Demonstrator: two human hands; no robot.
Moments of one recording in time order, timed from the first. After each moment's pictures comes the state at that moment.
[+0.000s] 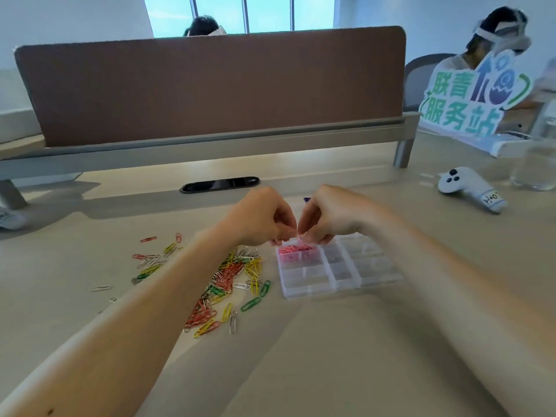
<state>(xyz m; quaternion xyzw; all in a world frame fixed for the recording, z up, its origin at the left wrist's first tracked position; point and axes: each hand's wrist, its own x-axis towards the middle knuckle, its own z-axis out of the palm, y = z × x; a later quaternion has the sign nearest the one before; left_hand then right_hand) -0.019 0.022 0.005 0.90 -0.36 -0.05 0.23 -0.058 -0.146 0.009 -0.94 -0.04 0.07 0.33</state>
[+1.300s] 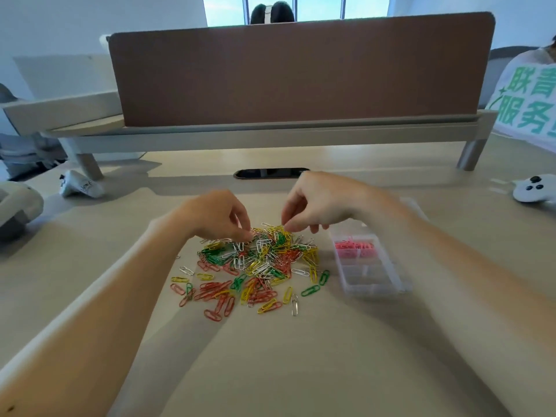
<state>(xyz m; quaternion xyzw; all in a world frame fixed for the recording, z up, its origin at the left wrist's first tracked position) -0.002 0.164 0.004 0.97 -0.22 -0.08 0.10 -0.036 -0.046 0.030 -0.95 -0.22 0.09 0.21</state>
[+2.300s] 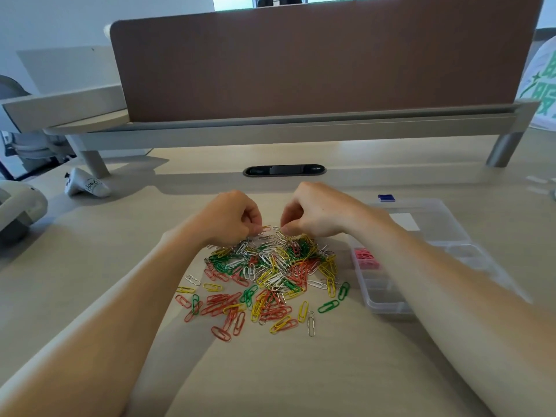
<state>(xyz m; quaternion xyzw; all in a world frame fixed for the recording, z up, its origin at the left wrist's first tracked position) 0.014 0.160 -0.012 0.96 -0.21 -0.01 0.17 0.005 -0.025 -0.008 -0.95 -0.20 0.04 0.22</state>
